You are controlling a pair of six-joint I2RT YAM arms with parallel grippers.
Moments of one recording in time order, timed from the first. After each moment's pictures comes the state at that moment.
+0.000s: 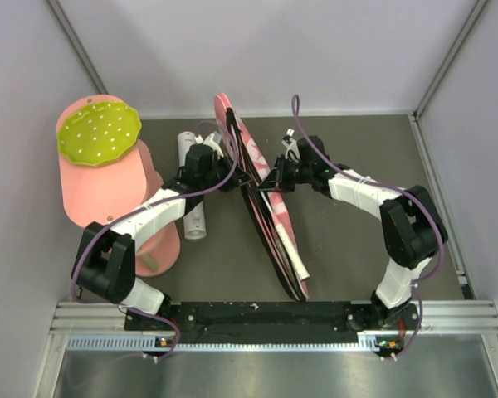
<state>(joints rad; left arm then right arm) -0.44 1.49 0.98 0.04 0.31 -0.83 0.52 1.76 1.18 -0.02 -0.55 0.74</state>
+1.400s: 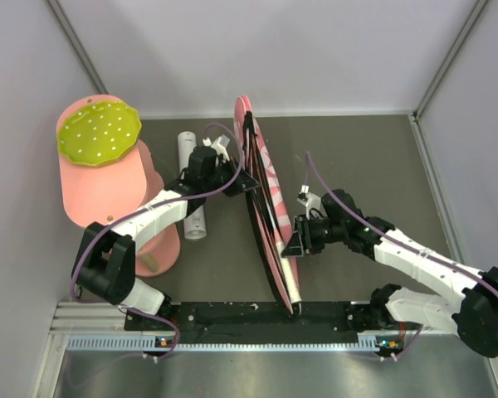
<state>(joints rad) -0.47 1.48 0.97 0.04 0.40 -0.84 0.68 1.07 0.66 -0.32 -0.56 0.58</state>
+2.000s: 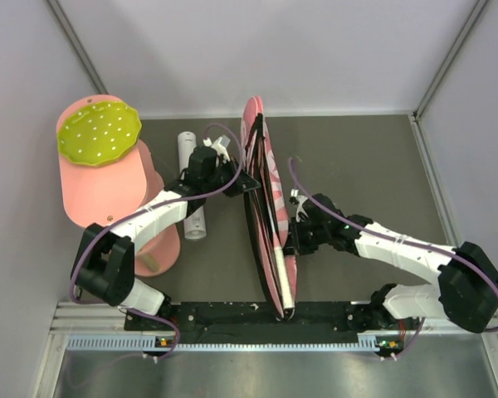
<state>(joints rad) -0.47 1.48 0.97 0.03 0.40 -0.84 0.78 1.24 0.68 -0.27 -0.33 0.63</state>
